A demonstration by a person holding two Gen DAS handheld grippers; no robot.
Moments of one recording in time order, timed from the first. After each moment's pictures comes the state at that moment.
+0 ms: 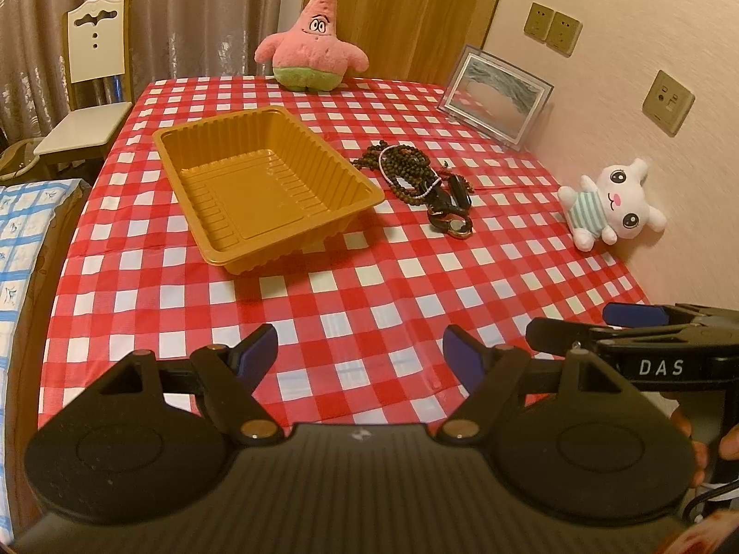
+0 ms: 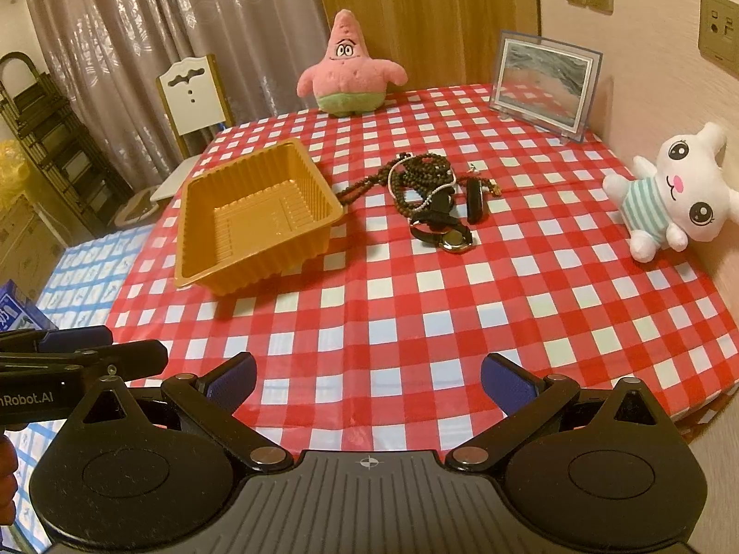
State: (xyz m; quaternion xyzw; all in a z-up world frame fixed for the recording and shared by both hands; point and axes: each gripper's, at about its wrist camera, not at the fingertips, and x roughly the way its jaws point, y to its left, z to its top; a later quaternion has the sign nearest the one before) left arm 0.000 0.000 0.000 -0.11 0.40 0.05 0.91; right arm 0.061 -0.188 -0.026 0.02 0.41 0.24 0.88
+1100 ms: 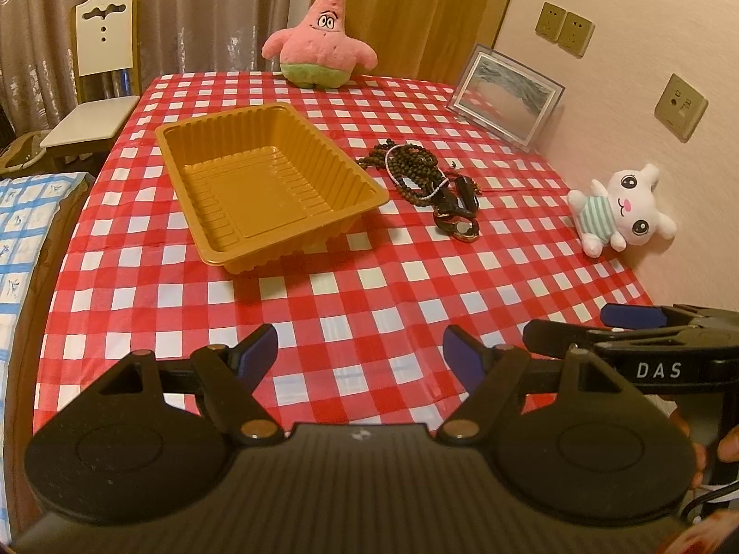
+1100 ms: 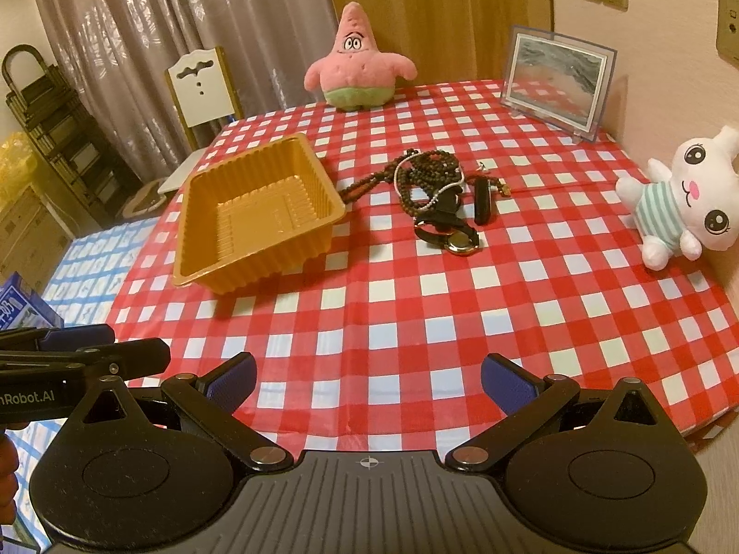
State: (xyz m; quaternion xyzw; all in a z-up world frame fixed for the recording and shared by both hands) left arm 0.013 -0.004 0.001 -0.11 0.40 0.05 0.91; right arm 0.073 -0.183 -0.033 0.01 0.42 0.25 0.88
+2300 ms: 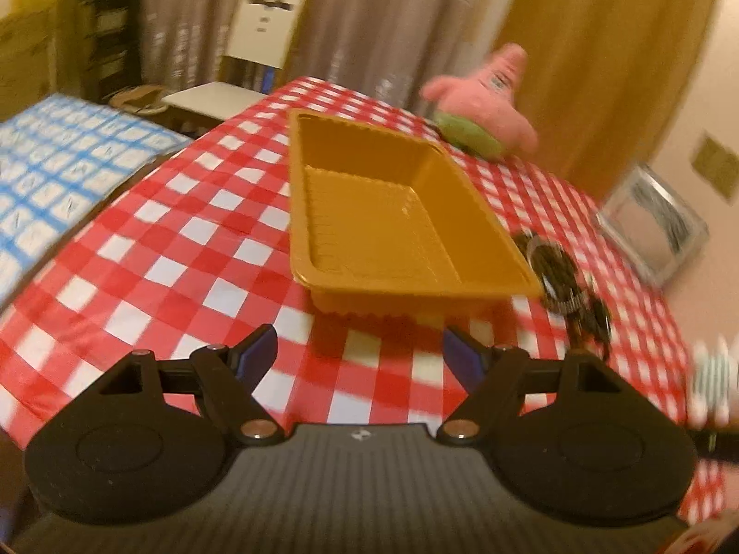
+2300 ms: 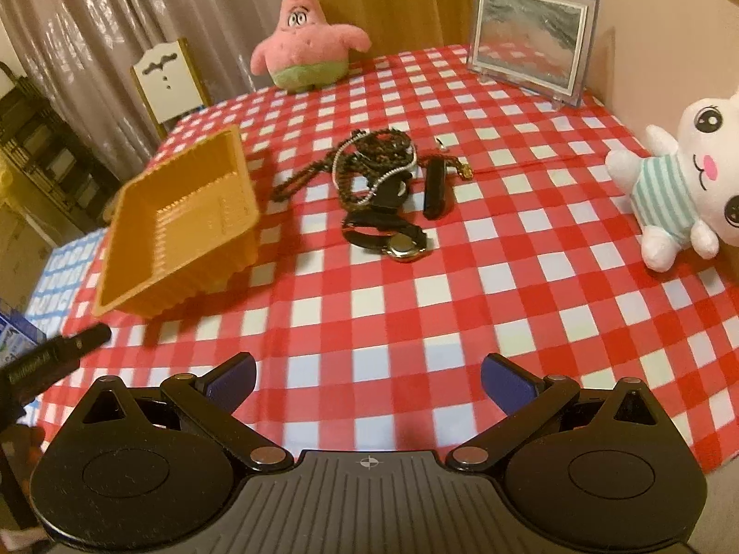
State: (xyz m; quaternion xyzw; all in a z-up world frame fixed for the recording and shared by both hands) left arm 0.051 0.064 -0.094 -0.25 0.29 0.24 0.89; right arm 0.162 -0.212 -0.079 0.03 0.46 0.23 0.86
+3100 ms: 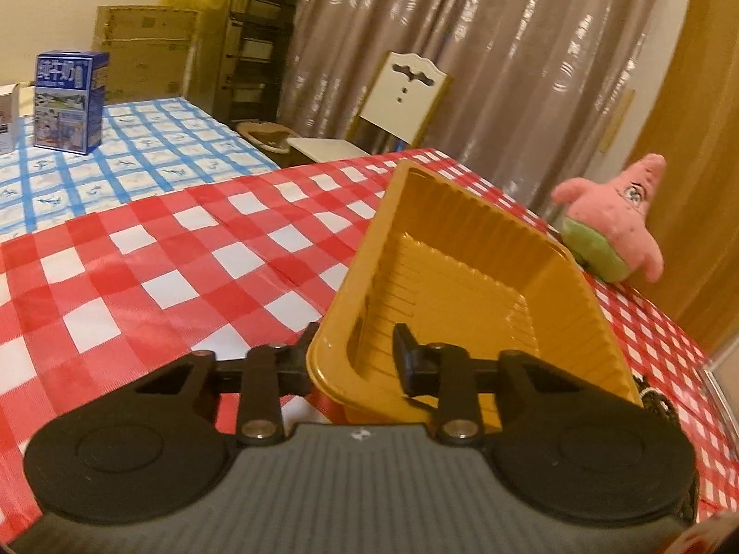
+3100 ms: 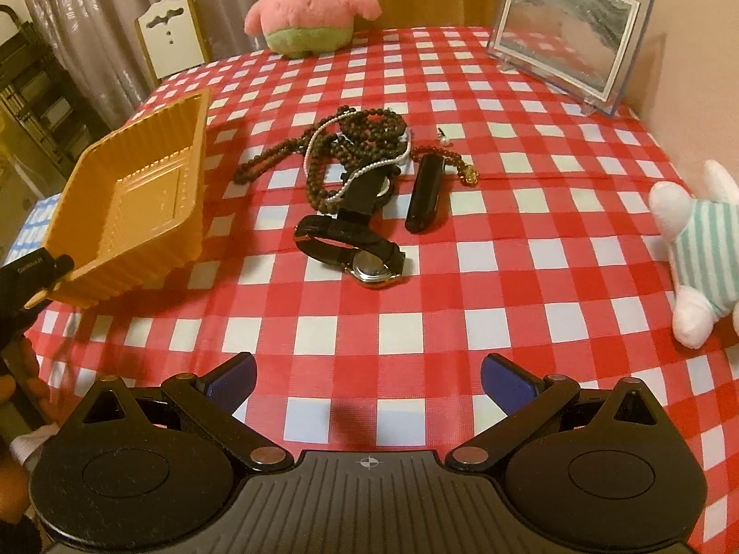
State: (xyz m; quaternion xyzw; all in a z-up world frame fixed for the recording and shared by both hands) left arm 0.113 0.083 -0.143 -0.29 0.17 0.43 0.84; right arm 0.232 -0.200 -0.120 -0.03 0.47 0.25 0.85
